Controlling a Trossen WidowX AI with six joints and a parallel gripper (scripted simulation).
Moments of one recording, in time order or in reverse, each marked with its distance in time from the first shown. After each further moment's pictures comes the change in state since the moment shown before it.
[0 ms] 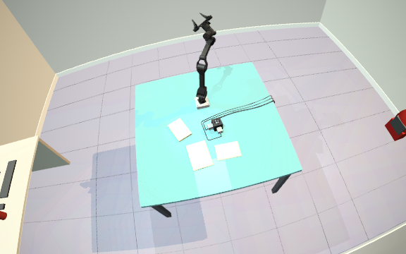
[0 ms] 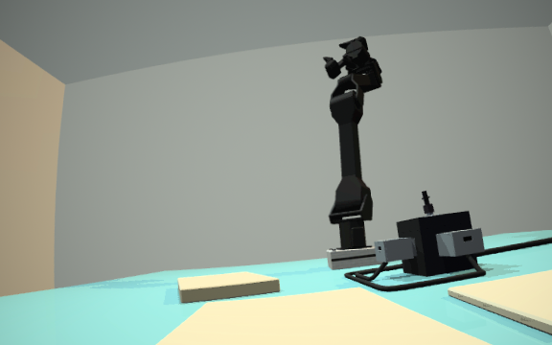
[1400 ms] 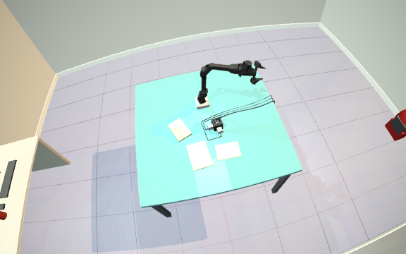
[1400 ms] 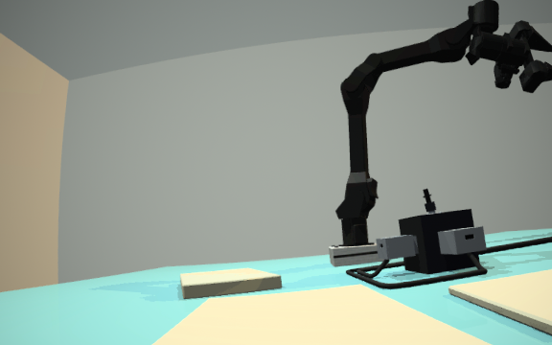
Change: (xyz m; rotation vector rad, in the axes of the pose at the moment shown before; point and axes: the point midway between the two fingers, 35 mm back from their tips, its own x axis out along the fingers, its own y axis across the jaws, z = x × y) arm -0.630 0.117 -0.119 0.495 -0.168 2.380
